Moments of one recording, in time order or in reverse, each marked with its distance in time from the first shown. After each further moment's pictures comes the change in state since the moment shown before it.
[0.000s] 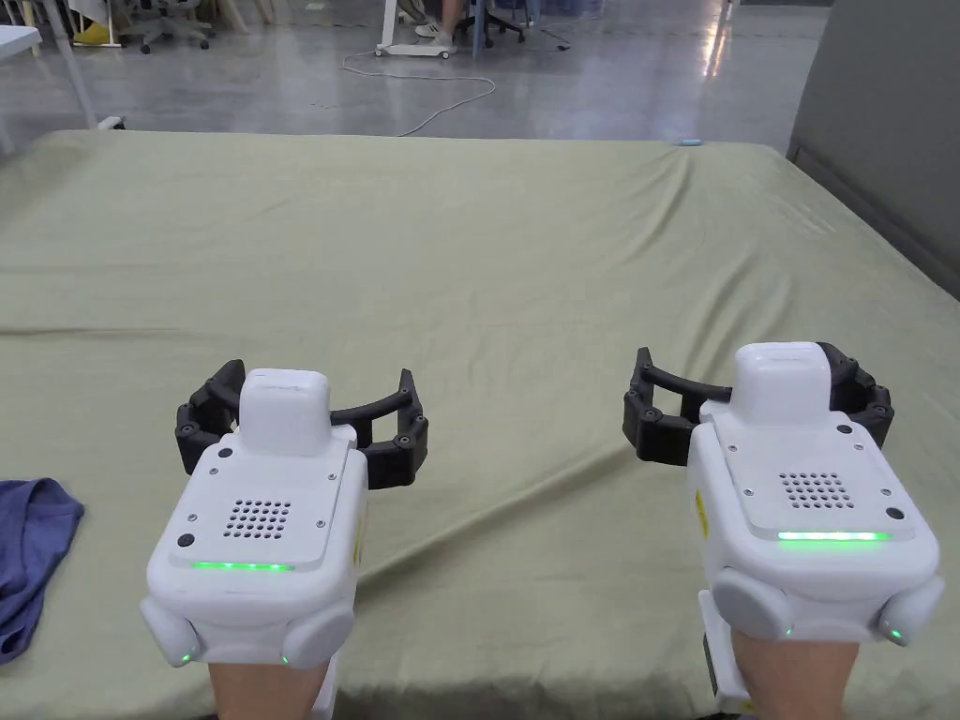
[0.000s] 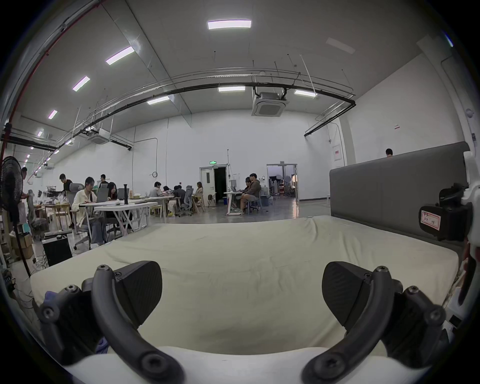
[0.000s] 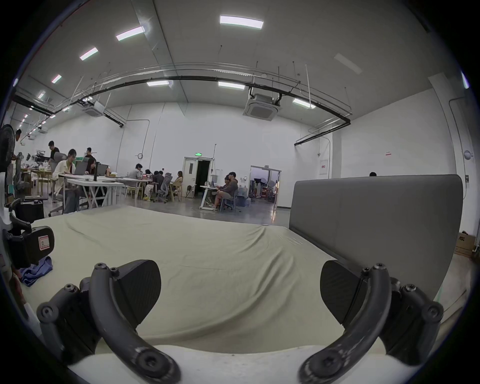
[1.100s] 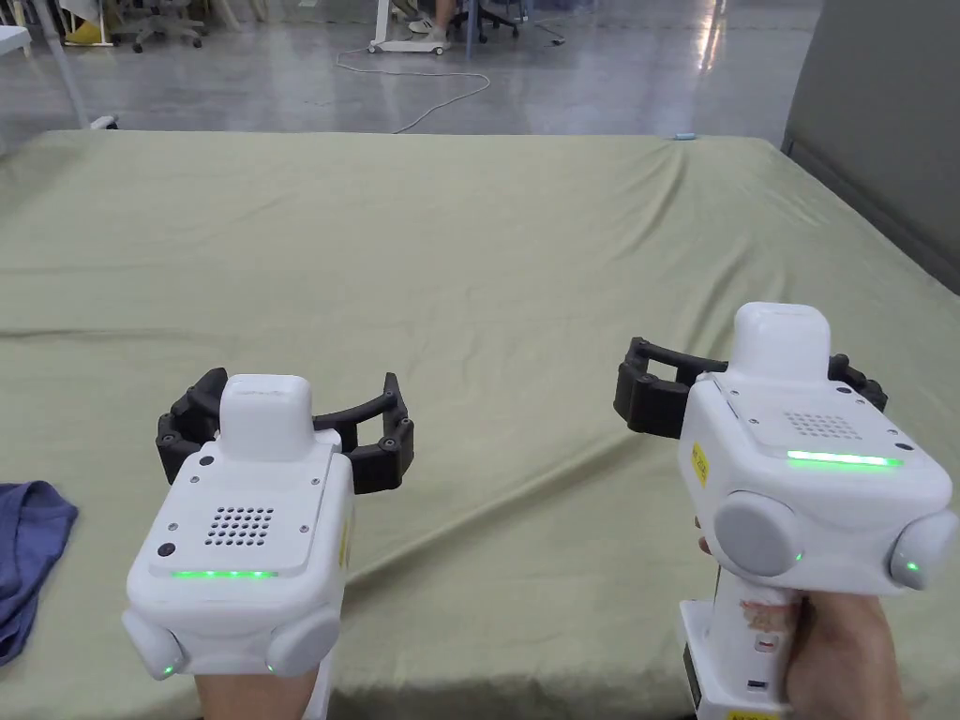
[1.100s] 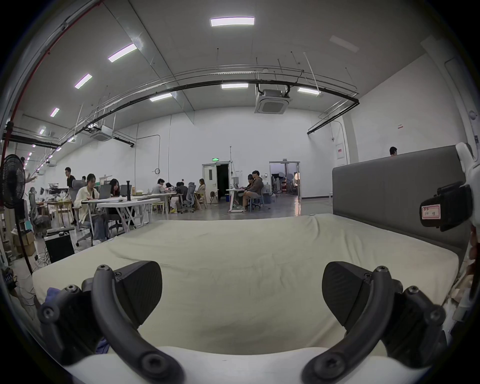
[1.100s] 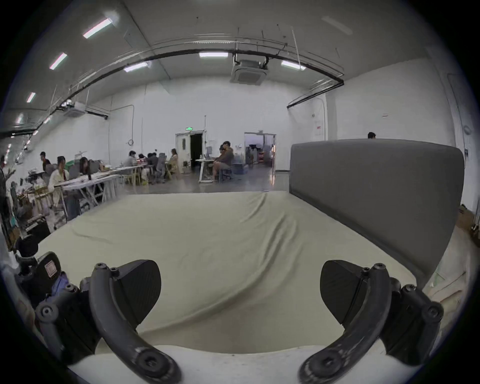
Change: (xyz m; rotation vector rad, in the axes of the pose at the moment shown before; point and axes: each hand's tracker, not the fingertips) left arm -0.002 0.000 0.003 -0.020 0.016 0.010; right arm 0.001 0.028 -0.005 -0.233 -0.009 -0.119
